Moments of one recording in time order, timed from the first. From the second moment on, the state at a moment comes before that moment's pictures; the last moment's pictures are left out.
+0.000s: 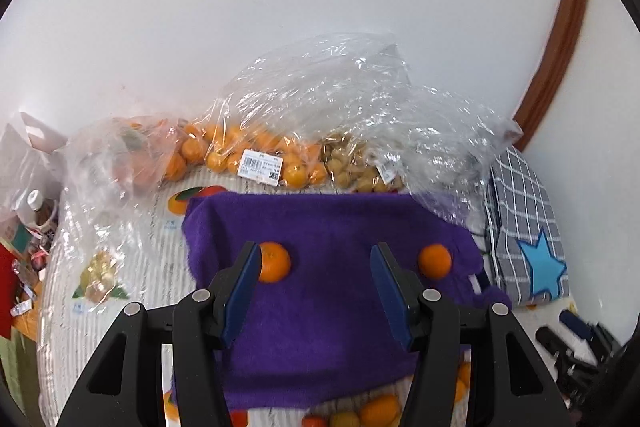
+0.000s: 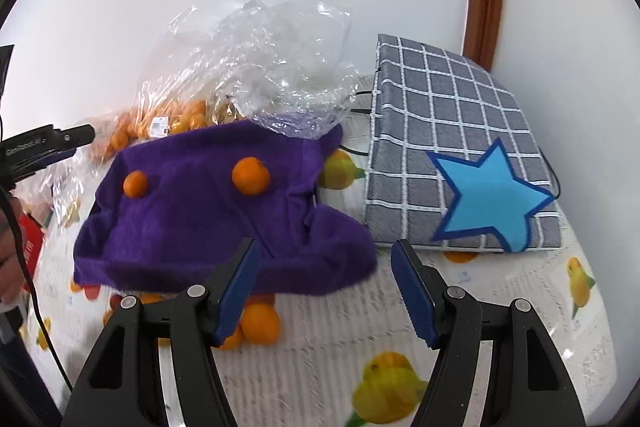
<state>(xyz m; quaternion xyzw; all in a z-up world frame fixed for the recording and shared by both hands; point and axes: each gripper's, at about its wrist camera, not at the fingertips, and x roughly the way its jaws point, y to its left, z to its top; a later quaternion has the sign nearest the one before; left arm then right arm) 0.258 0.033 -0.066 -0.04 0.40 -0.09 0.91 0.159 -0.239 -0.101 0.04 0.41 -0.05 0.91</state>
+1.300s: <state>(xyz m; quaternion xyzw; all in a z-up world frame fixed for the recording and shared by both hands) 0.092 0.105 -0.151 -0.09 0.40 -0.02 0.91 0.150 -0.202 -0.186 0.00 0.44 0.09 0.89</state>
